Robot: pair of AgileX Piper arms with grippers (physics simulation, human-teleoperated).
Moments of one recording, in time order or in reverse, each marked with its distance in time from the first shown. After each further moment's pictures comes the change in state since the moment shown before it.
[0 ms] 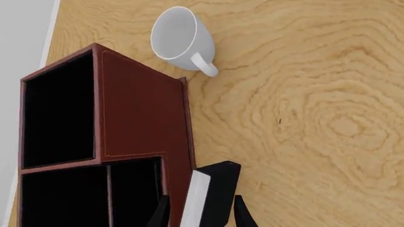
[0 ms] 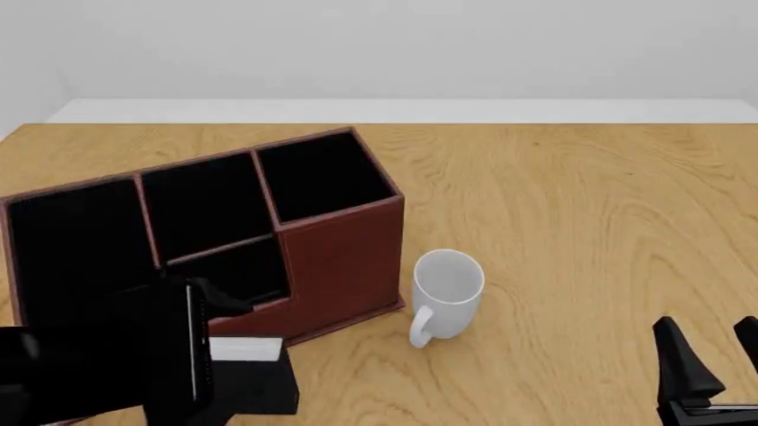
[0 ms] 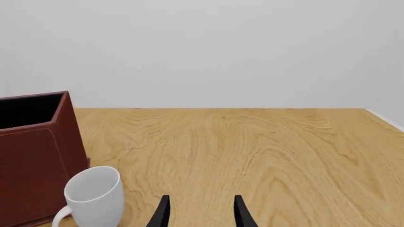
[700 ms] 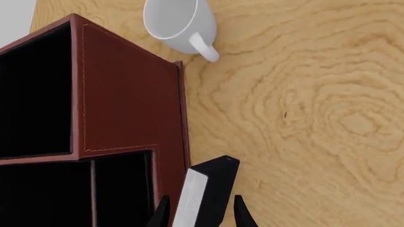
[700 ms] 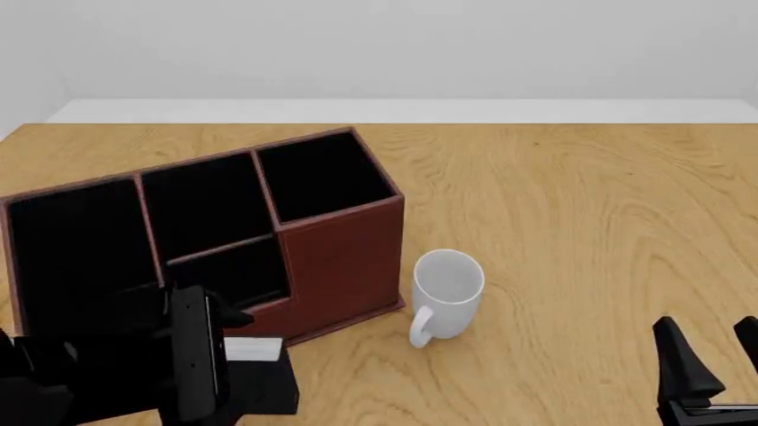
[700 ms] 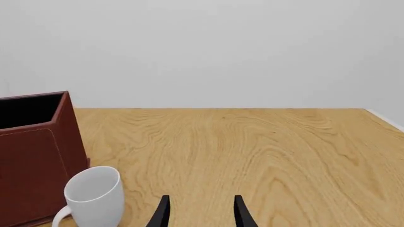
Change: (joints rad) left arm 0.051 0.054 0.084 -0.086 -0.009; right arm 0.000 0.000 0.000 0.000 0.000
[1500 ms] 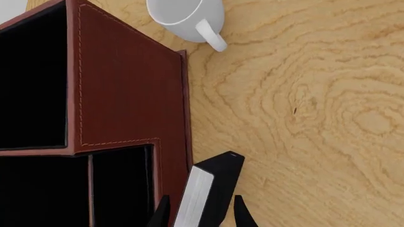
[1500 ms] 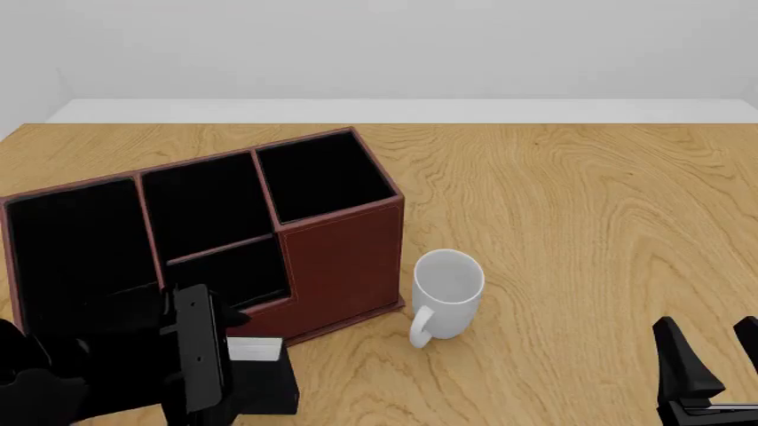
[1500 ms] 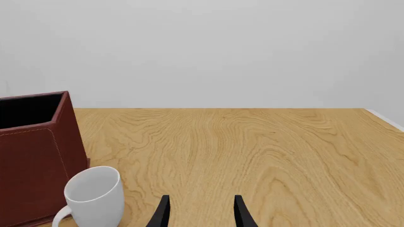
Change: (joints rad) left arm 0.051 0.034 0.024 -0.034 0.013; right arm 0.000 0.000 0.000 0.000 0.000
